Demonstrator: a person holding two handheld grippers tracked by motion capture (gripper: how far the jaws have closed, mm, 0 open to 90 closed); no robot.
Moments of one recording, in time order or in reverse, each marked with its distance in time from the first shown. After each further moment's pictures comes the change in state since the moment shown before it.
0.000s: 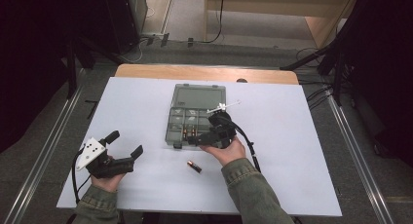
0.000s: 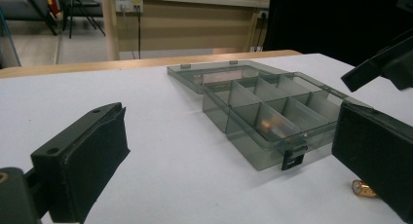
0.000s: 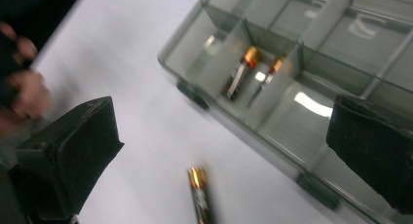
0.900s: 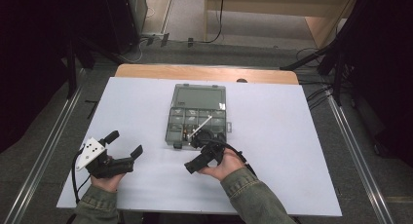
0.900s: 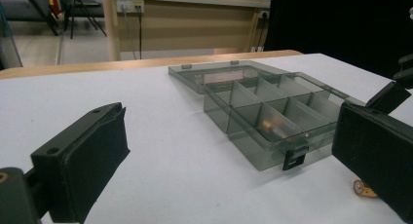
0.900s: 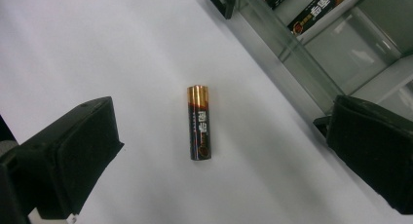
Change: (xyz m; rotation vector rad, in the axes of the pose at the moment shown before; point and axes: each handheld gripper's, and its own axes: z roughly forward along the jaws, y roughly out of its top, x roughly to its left) left arm 0.000 0.000 0.000 -0.001 0.004 0.000; right arm 0.044 -0.020 0.021 0.264 -0.177 -0.298
